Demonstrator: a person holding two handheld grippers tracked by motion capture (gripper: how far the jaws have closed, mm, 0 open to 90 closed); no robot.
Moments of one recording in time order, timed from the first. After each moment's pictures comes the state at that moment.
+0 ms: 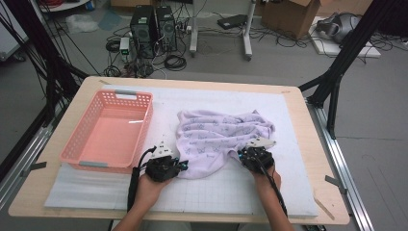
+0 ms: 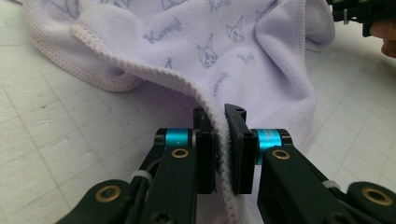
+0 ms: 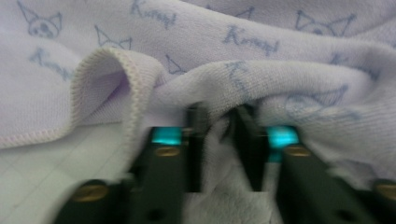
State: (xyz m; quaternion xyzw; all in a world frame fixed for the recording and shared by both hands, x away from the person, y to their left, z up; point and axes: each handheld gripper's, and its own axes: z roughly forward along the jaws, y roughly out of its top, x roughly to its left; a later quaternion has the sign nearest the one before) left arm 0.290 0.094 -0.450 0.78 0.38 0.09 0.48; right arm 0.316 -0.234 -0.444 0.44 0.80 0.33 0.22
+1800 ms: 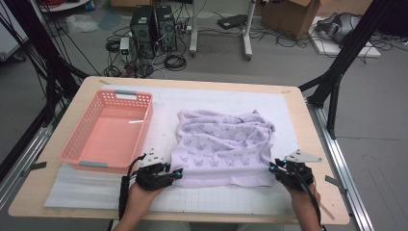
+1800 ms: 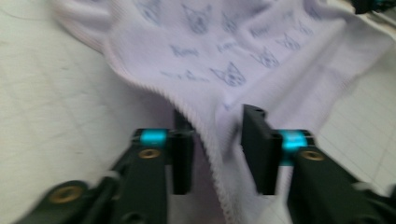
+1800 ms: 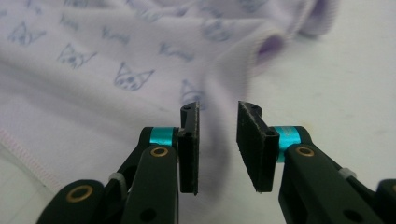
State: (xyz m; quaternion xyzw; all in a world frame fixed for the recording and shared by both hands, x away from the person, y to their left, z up) left arm 0.266 0.118 -0.446 0.76 0.40 0.10 0.49; right arm 0.259 -0.327 -0.422 0.47 0.78 0.34 0.24
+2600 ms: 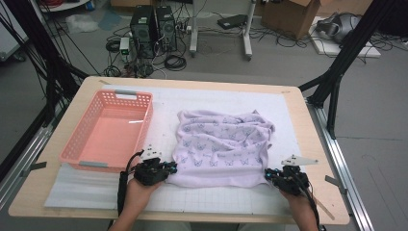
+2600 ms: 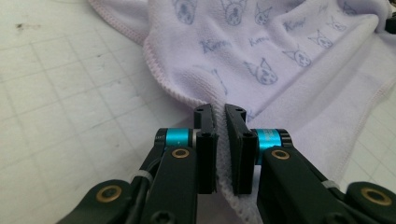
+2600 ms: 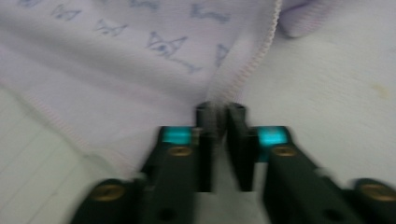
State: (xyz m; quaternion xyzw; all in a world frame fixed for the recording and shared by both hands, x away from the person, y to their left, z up) left arm 0.276 0.123 -0.449 0.77 0.43 0.09 0.46; right arm 0.256 -0.320 -0.442 0.47 0.79 0.36 0.16
